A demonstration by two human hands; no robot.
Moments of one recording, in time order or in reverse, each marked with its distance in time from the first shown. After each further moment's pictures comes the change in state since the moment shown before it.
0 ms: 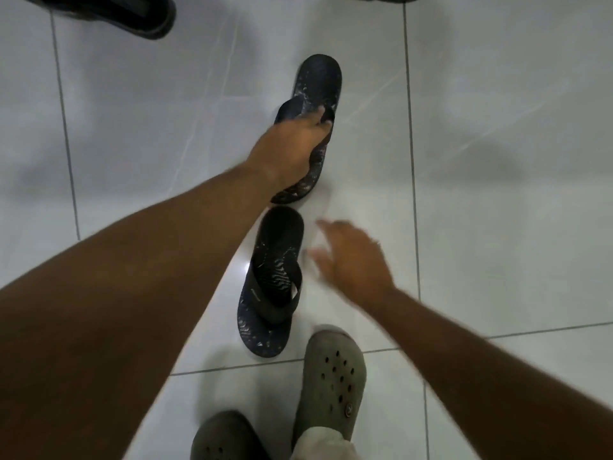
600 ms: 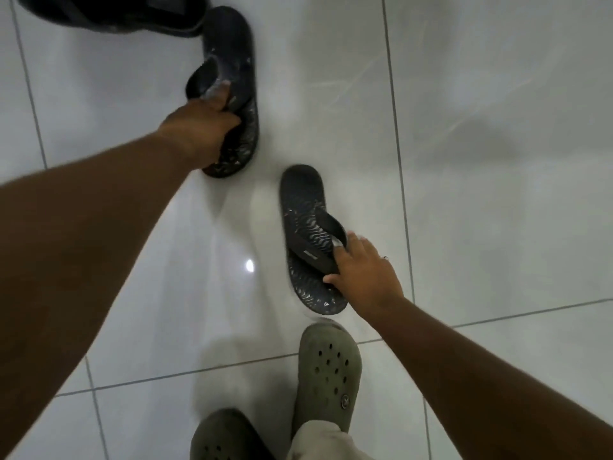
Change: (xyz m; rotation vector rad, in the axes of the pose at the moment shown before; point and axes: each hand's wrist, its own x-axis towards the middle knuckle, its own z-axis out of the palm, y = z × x) left_hand 0.002 -0.099 0.000 0.017 -0.176 -0.322; right_hand -0.028 0.045 0.031 -0.243 -0.234 0.118
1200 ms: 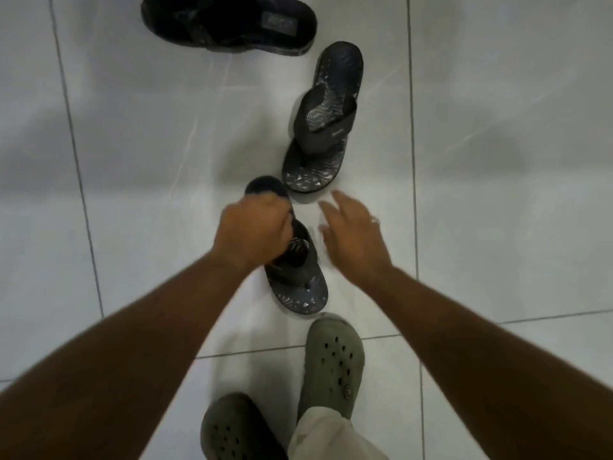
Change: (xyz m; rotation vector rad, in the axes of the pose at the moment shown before) left_hand -0.136 0.063 0.052 -0.006 0.251 0.189; right_hand 0.032 -0.037 -0.048 0.170 0.319 -0.146
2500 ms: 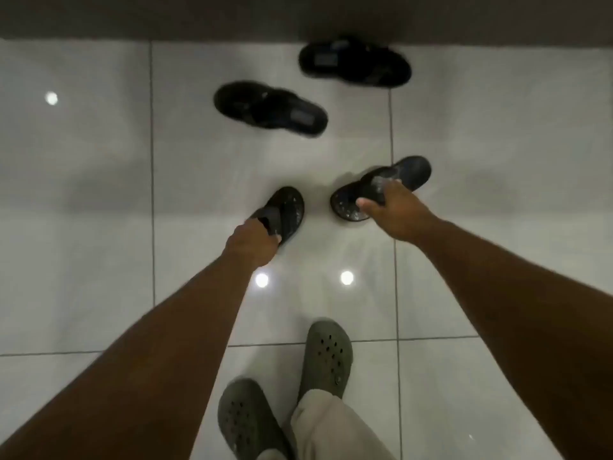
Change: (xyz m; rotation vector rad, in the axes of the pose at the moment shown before) left_hand -0.024 0.019 -0.118 -0.468 -0.374 -0.716; right_hand 0.020 0.019 -0.180 0.166 -0.204 0.322
